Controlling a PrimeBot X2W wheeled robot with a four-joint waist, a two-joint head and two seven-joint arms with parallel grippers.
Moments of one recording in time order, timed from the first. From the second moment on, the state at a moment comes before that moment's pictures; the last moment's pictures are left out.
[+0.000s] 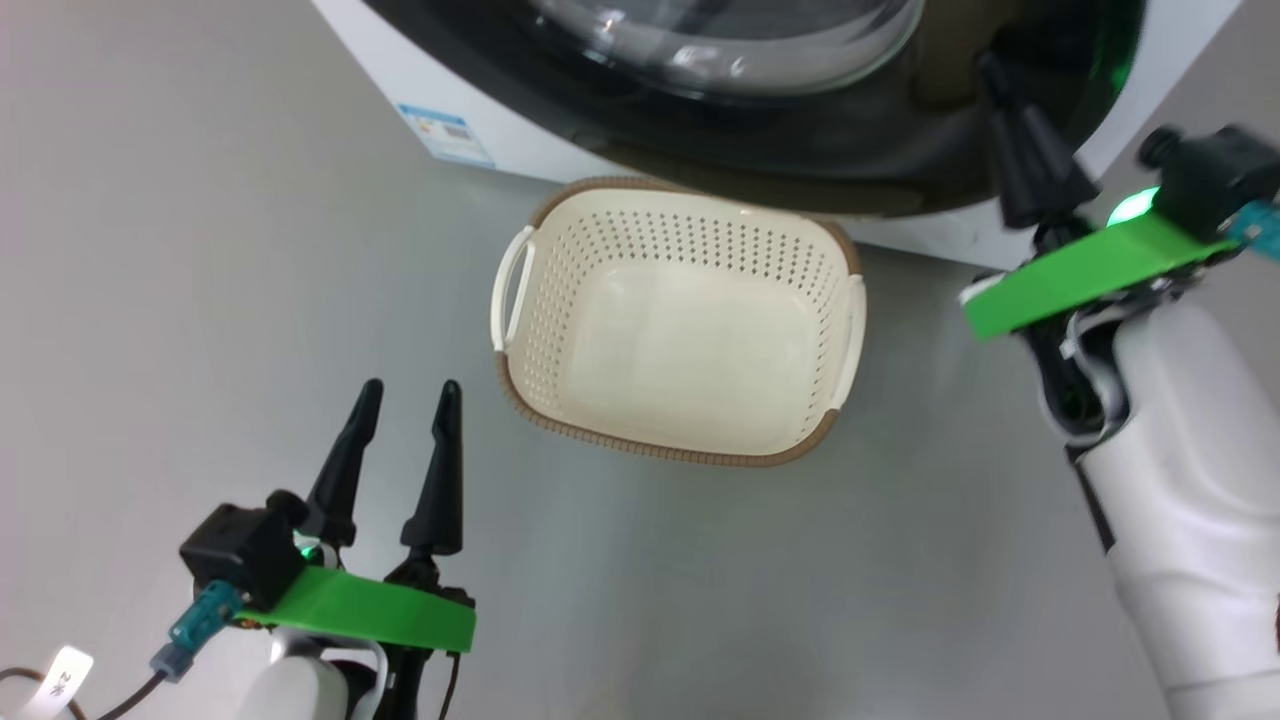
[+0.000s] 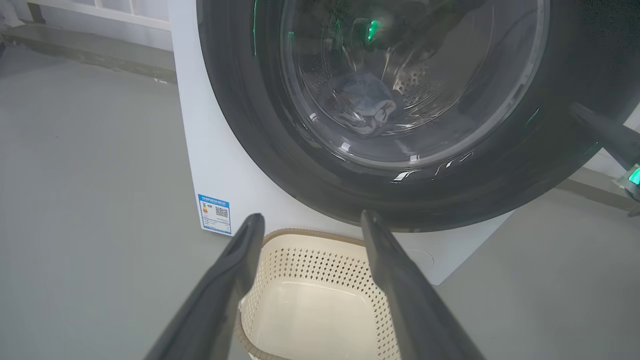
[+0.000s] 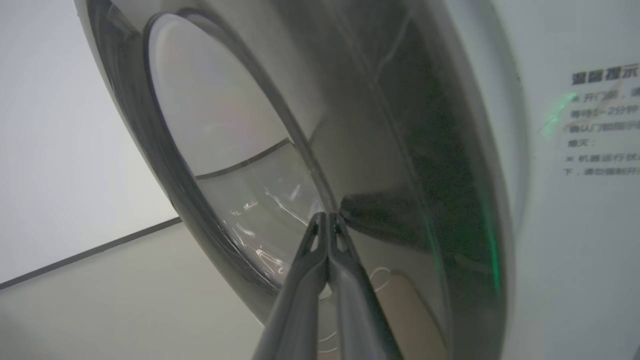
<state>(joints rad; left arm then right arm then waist) -0.21 0.04 -0.21 0.09 -0.43 -0.13 -0.26 -0.75 -0.21 0.18 0.44 0.44 0.13 -0.26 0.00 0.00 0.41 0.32</state>
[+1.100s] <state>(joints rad) -0.27 0.03 -0.21 0.15 -0.45 -0.13 -0.26 -0.78 -0.20 0.13 0.50 0.42 0.14 -0.26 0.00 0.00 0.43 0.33</state>
